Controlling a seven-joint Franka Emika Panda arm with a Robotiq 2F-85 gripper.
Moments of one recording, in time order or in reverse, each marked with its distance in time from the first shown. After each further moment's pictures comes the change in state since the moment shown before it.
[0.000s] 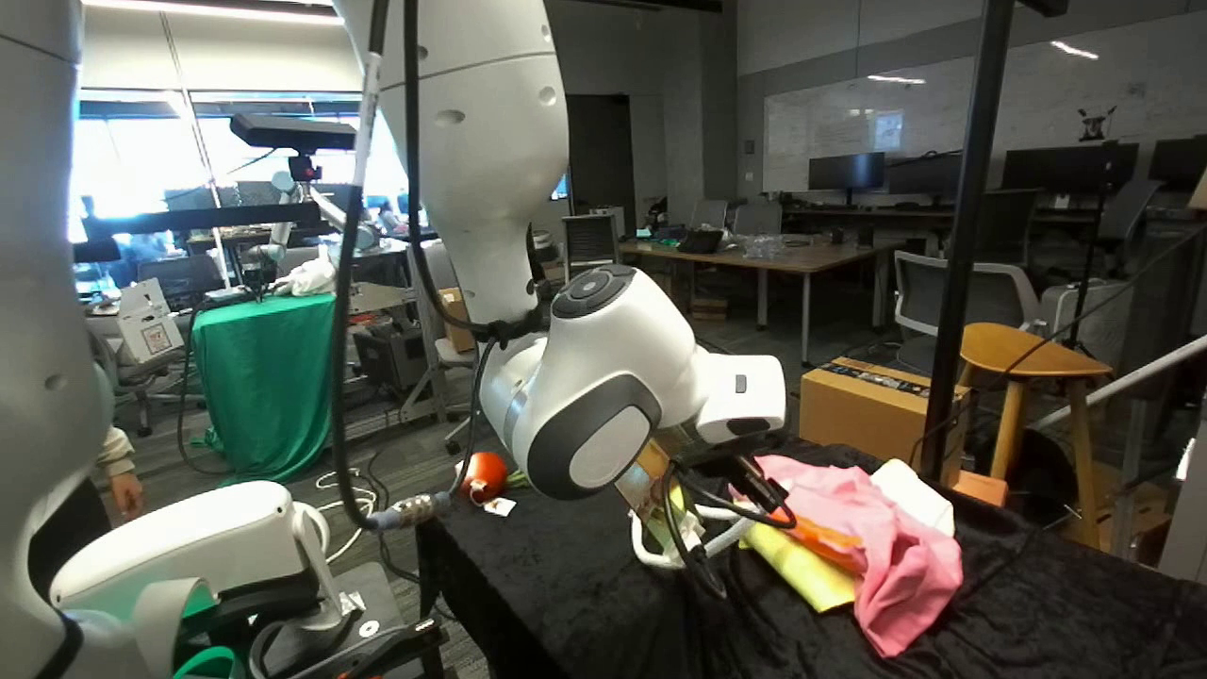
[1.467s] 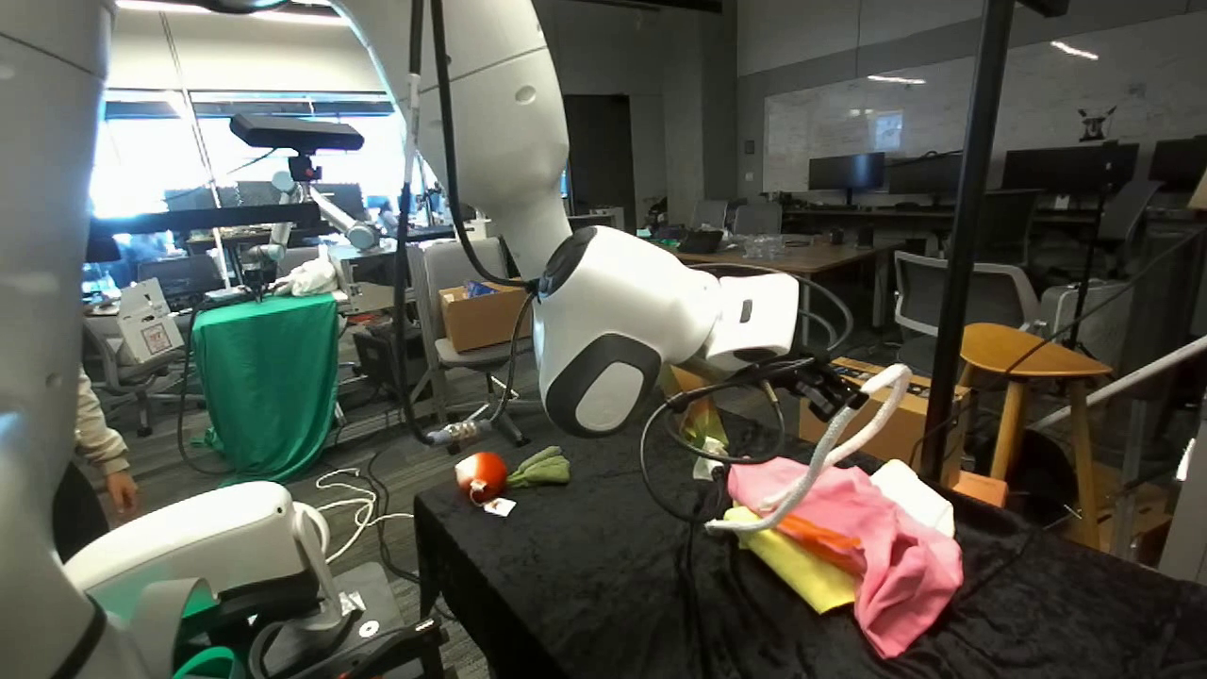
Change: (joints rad) arm 0.231 0.035 -0.117 0.165 0.459 0.306 0.020
